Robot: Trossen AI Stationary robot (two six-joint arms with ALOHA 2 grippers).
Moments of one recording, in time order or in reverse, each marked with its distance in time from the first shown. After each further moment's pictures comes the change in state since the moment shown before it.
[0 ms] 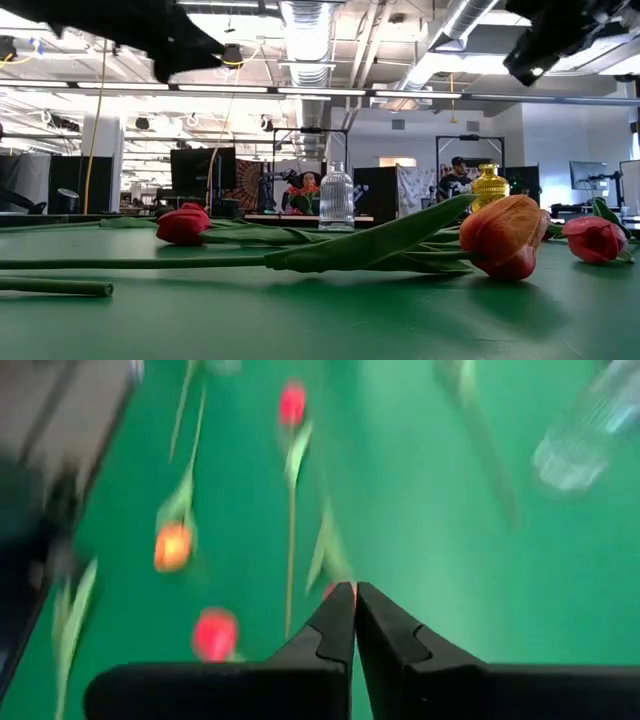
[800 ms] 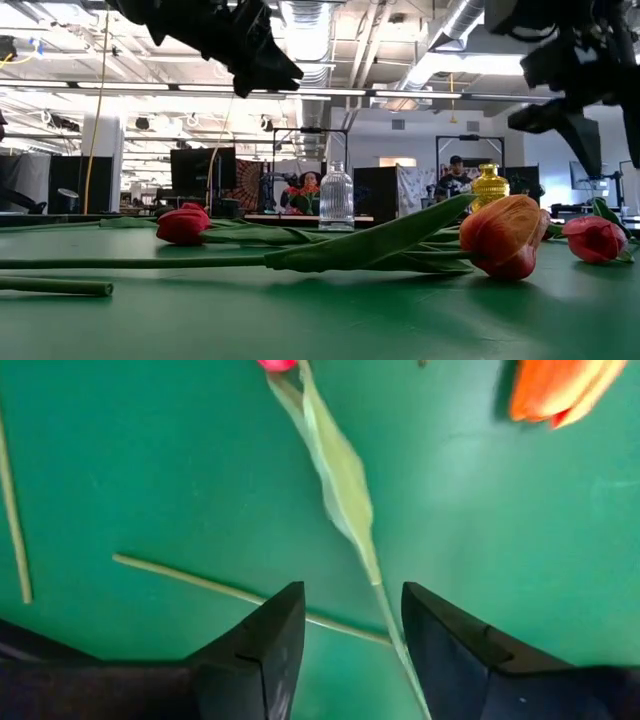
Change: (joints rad) left arm -0.048 0.563 0.318 0.032 0.149 0.035; right arm 0.426 0.536 0.022 -0.255 0.139 -0.113
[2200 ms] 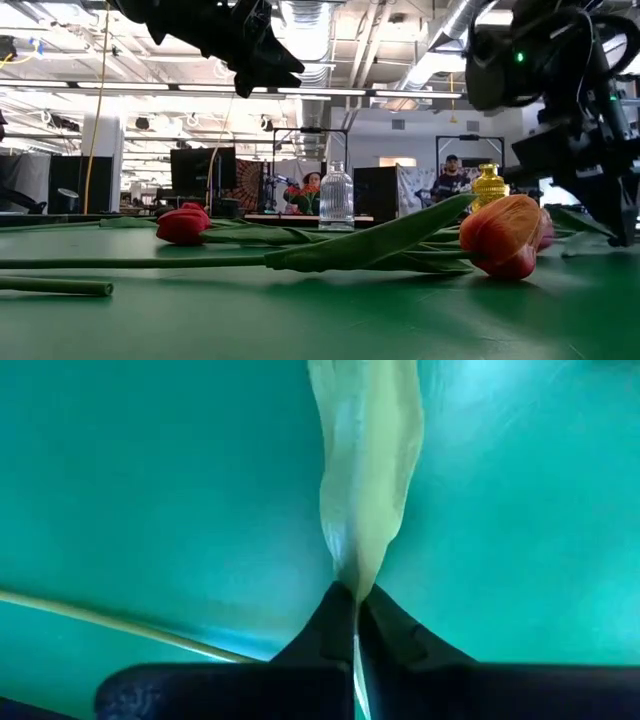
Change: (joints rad) left arm -0.013 -0.002 0.000 0.002 0.044 -0.044; right arm 0.019 0.265 -0.043 0.114 0.065 0.023
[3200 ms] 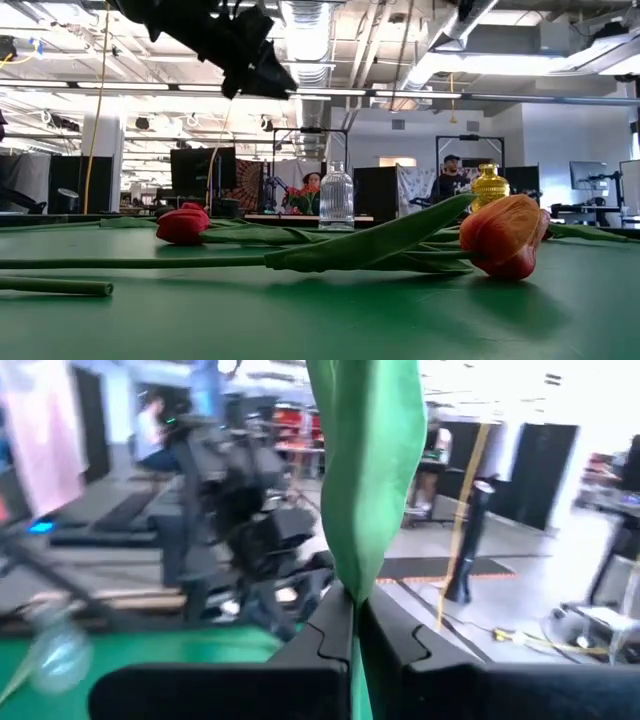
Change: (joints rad) left arm 0.001 0.000 -0.001 -0.045 -0.289 -0.037; right arm -0.426 -0.602 0.053 1.125 0.129 0.048
